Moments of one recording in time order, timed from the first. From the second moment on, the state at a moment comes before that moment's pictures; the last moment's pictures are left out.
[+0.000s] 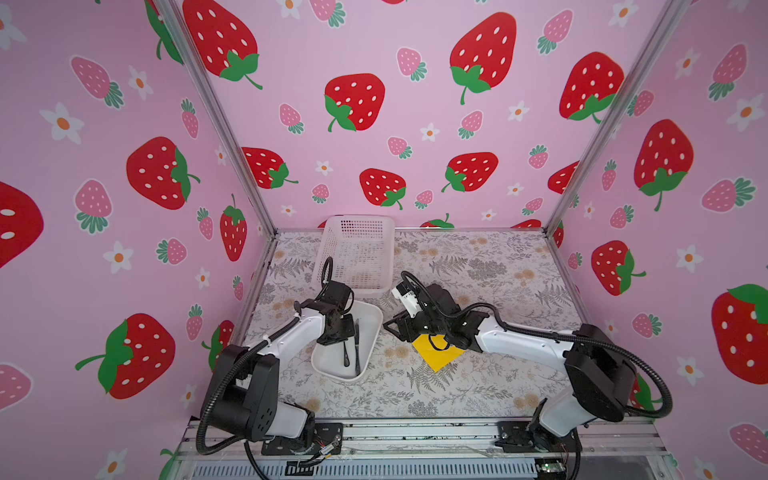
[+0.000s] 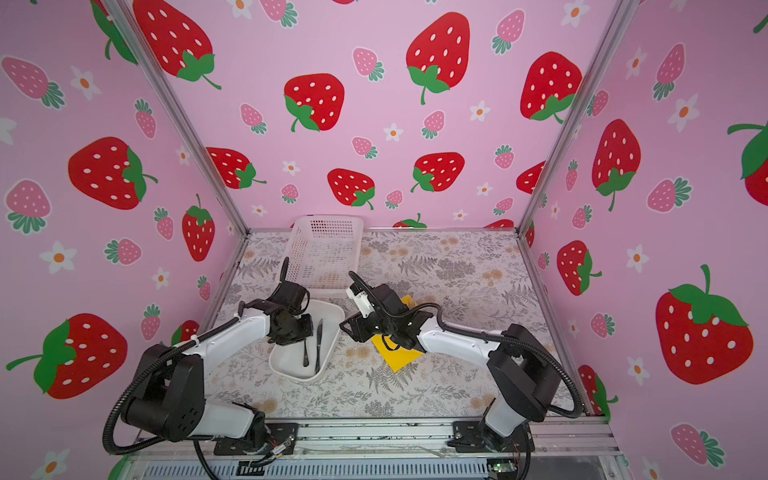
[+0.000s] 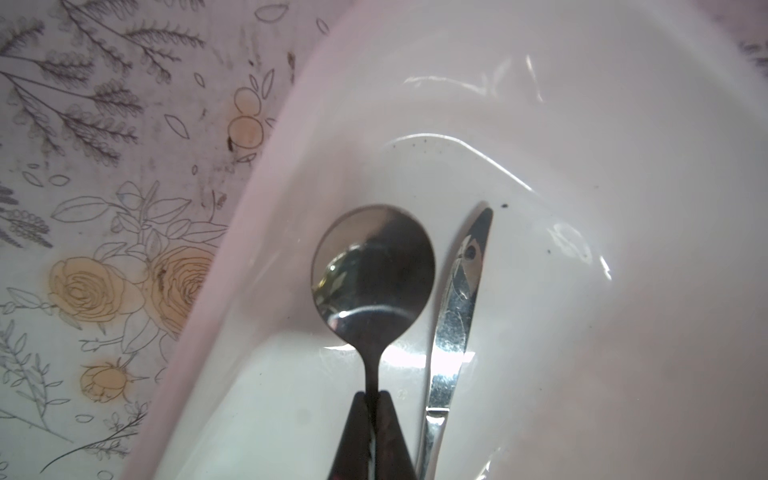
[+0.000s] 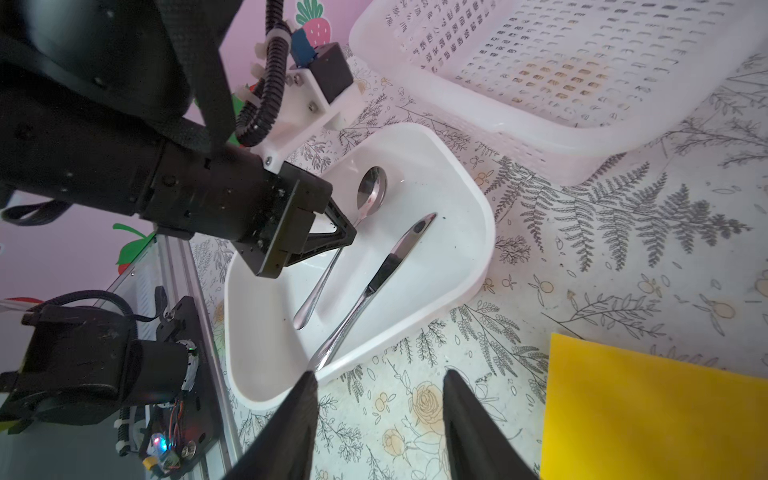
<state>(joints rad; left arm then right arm) -0.28 1.42 0.82 -0.69 -0.02 -0.52 1.00 1.59 0.97 0.05 -0.26 0.35</state>
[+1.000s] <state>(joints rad) -0.46 1.30 1.06 -0.91 0.13 -0.57 0.82 1.35 0.76 0.07 0.00 0.54</state>
